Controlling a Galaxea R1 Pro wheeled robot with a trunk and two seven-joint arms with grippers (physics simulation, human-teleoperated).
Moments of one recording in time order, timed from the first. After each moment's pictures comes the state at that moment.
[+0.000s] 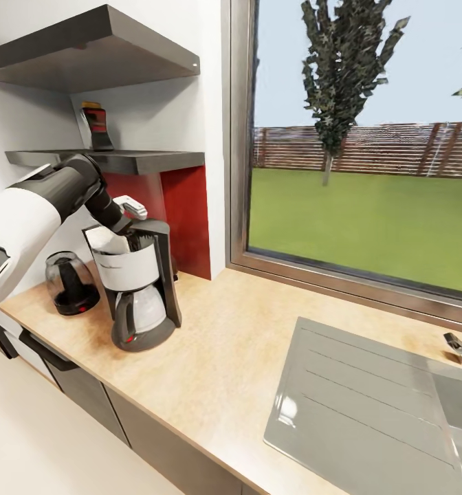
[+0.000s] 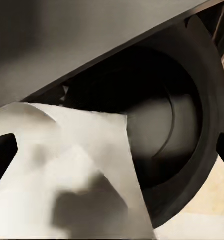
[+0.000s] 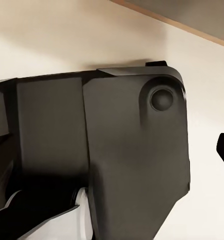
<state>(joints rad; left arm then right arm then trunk) -1.79 0.18 -0.65 -0.23 -0.52 0.87 -1.08 -0.01 0.09 -0.09 -0.23 0.00 -0.06 0.00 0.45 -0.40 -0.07</state>
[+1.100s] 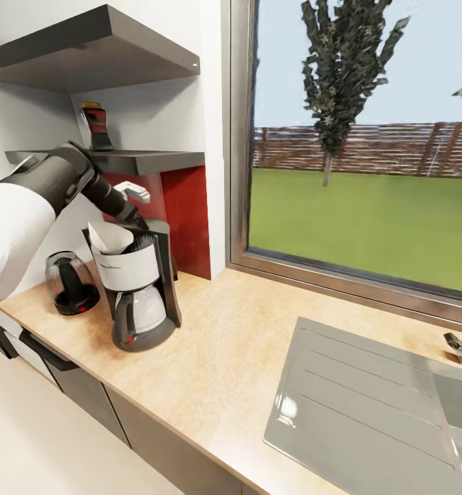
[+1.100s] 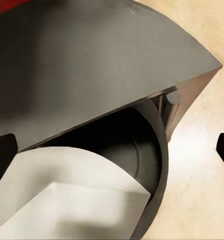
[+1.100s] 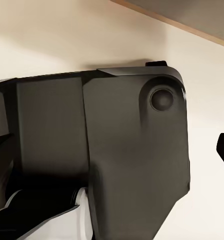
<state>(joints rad) -1.79 0.19 -0.45 -0.29 -0.51 0.88 -1.07 -0.01 0.09 -0.09 -0.23 0.00 -0.06 0.00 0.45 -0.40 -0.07</state>
